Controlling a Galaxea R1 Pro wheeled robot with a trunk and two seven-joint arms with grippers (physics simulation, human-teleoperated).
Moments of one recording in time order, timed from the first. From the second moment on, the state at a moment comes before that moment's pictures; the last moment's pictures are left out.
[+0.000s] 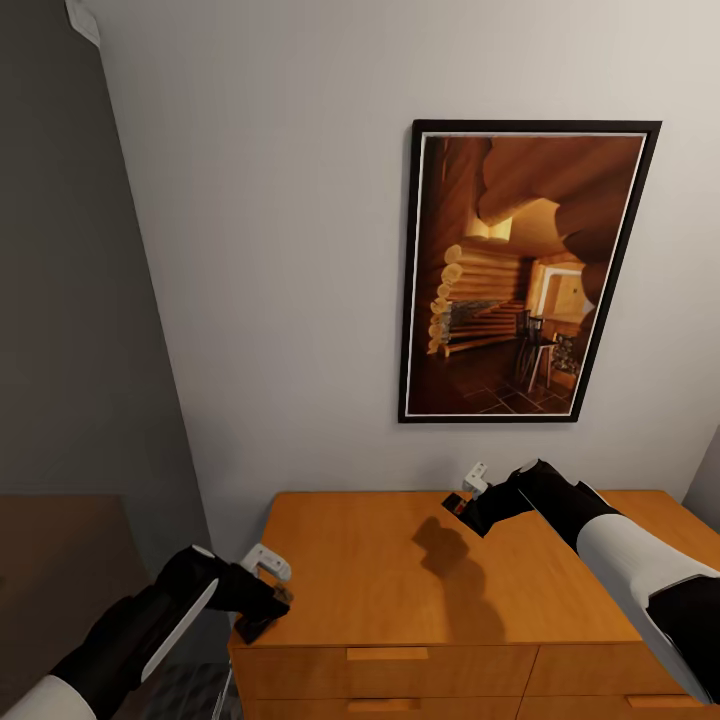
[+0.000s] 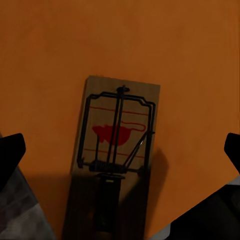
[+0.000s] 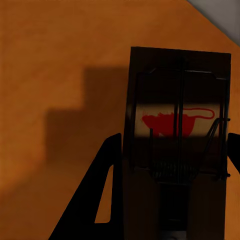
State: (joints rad) left arm -0.49 0.26 -0.49 -1.12 0.16 0.88 -0.38; right arm -1.00 -0.22 0.47 -0.38 0.20 0.36 0.88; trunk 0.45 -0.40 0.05
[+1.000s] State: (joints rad) left arm -0.49 0.26 -0.49 -1.10 0.16 0.88 -0.38; right arm -1.00 -0.22 0.47 -0.38 0.20 0.36 0.88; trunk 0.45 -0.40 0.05
